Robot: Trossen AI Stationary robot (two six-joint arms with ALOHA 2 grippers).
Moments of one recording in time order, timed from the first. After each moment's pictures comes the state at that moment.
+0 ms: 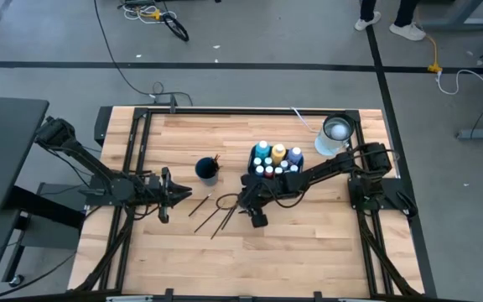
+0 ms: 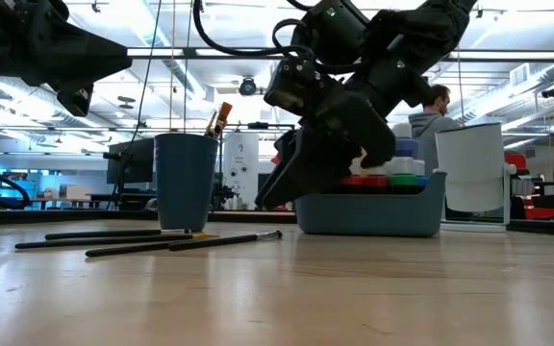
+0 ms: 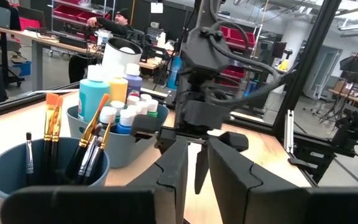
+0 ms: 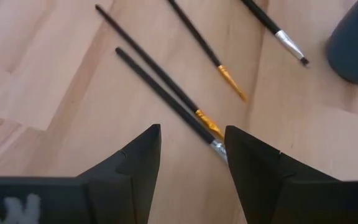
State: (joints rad) left arm -0.63 0.82 0.04 0.86 -0.77 -0.23; right arm 0.08 1.93 1.06 0.10 -0.09 -0.15
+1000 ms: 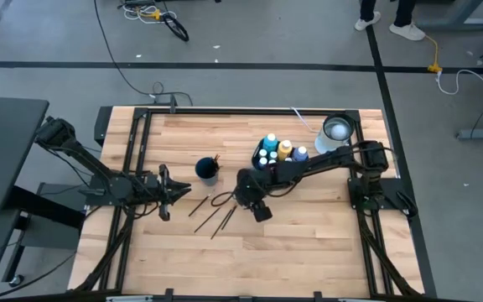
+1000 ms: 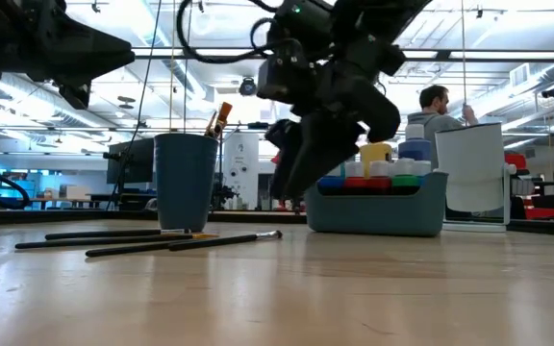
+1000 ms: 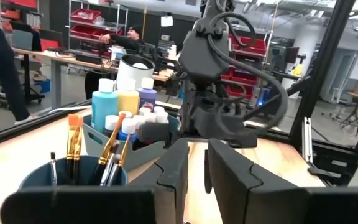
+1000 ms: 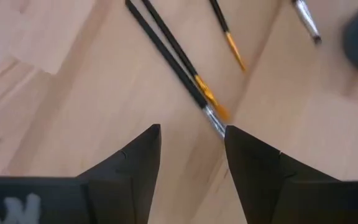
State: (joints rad) left arm -0.63 0.82 0.04 0.92 -0.83 -0.13; right arm 0.04 1.95 1.30 -0.37 -0.17 -0.34
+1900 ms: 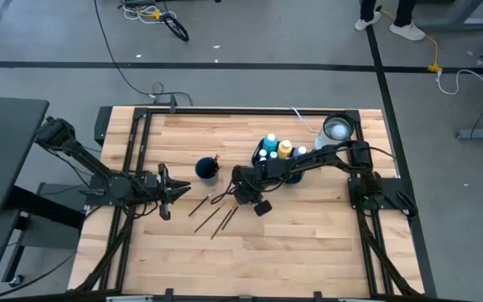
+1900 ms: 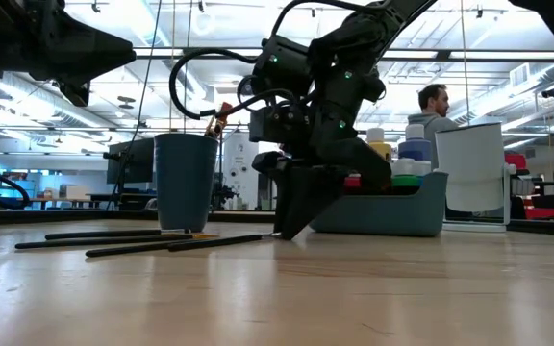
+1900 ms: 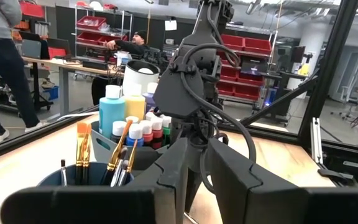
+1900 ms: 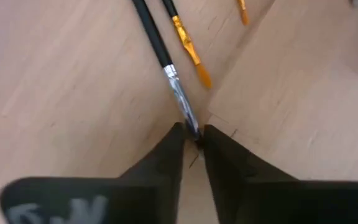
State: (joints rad) left arm -0.63 0.82 0.04 0.93 -0.85 -0.09; right arm -0.02 2.08 1.36 -0.45 -0.14 -0.57
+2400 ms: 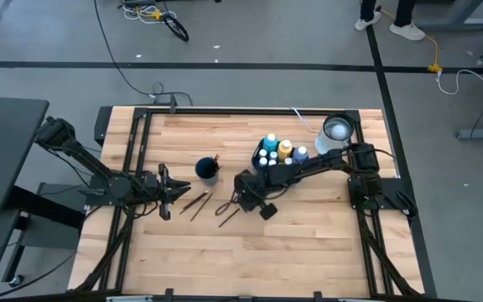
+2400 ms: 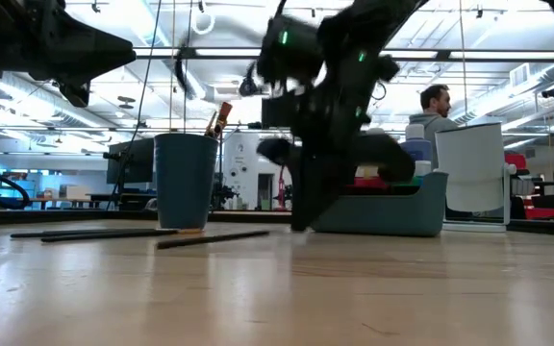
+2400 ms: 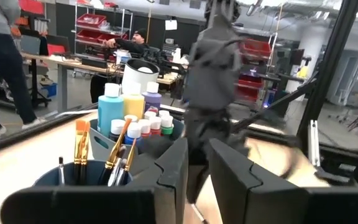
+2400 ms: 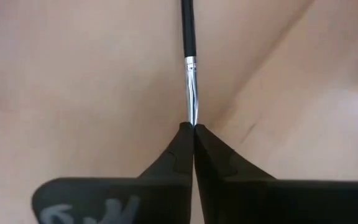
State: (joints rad) left arm -0.63 0.82 0.04 0.93 -0.85 -0.11; right arm 0.06 2.02 1.35 -0.51 -0.06 -0.63
